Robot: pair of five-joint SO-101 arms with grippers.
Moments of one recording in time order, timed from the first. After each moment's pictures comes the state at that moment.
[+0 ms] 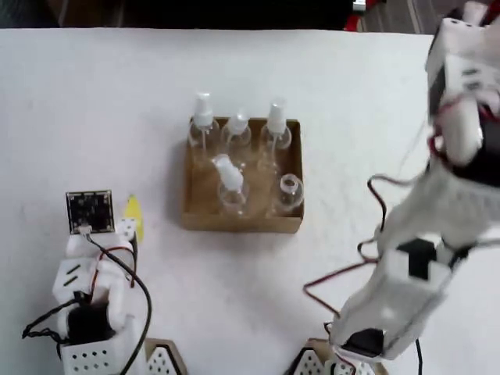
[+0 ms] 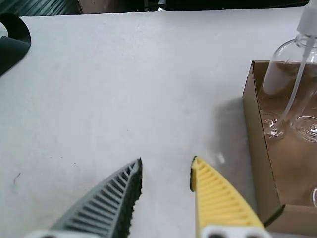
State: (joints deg) left arm -15.3 -104.1 92.0 51.0 -3.7; right arm 12.7 16.3 -92.7 97.8 3.4
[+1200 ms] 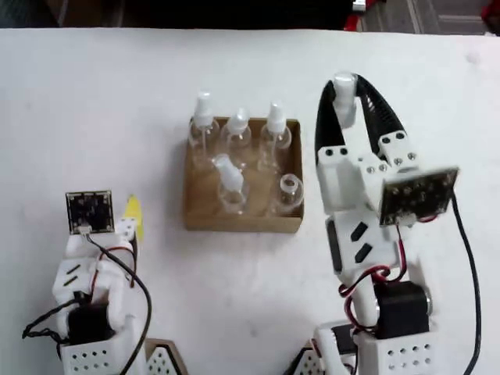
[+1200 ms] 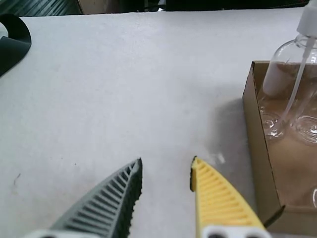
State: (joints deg) left arm -15.3 -104.1 92.0 50.9 -3.7; right arm -12.7 -70.1 41.2 26.1 9.0
